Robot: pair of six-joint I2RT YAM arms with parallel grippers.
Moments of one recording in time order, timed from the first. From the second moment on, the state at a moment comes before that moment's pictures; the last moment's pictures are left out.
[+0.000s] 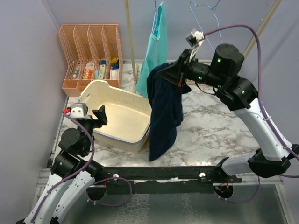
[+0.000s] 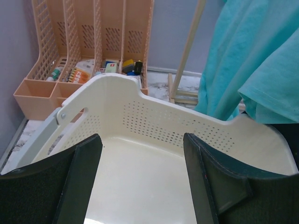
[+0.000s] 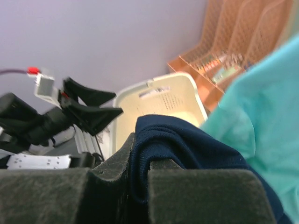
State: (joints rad) left arm -0.51 0.32 0.66 -0.29 -0.46 -0.14; right arm 0.72 1.33 1.77 -0.49 -0.39 0.25
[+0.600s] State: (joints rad) left arm -0.51 0.29 0.65 -0.29 -0.50 -0.14; right arm 0.71 1.76 2.55 -0.29 -0.51 0.35
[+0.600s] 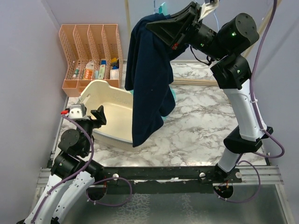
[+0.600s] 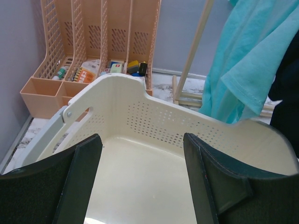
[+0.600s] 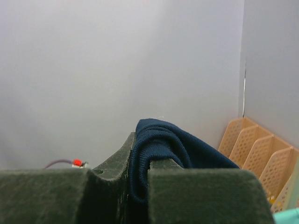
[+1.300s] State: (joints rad) left arm -0.50 0.28 0.65 -0.29 -0.50 -0.14; right arm 0.72 1.84 2.37 -0.08 -0.52 0.45
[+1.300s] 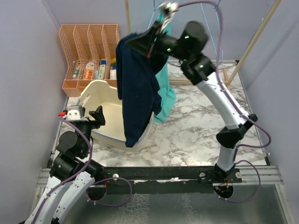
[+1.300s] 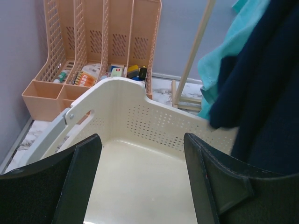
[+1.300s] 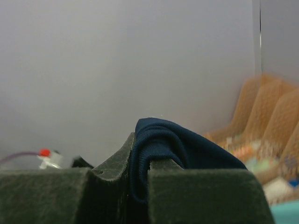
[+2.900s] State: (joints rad) left arm -0.54 1.30 1.20 -0.30 0.20 -0.11; right arm 0.84 0.90 1.22 -0.66 0.11 0.26
